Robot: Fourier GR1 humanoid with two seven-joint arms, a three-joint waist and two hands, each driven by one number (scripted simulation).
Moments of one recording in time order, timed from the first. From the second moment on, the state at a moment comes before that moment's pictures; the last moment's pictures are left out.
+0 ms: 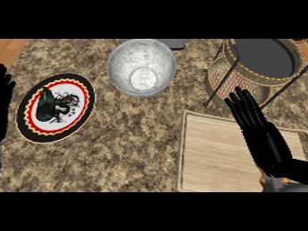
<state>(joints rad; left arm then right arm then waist) -0.19 0.59 -0.09 -1.46 0.27 0.43 0.15 -0.03 -0.24 0.19 -1.67 -0.35 0.12 -0.22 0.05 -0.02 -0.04</state>
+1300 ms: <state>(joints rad) -0.13 0.33 -0.31 -1.36 0.28 0.13 -0.12 0.02 -0.74 0.17 -1.92 0.14 0.13 0.15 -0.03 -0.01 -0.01</state>
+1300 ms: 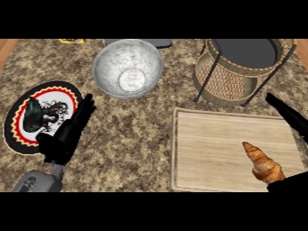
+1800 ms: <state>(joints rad) -0.14 0.32 -0.30 -1.35 0.27 0.11 -0.12 0.05 -1.02 0.21 -2.24 0.17 0.44 0.57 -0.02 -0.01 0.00</state>
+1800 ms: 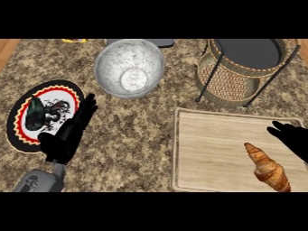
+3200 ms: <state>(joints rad) -0.13 0.24 -0.20 -1.33 0.17 0.01 -0.12 0.15 -0.68 0.32 -2.07 0.67 0.46 0.65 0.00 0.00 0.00</state>
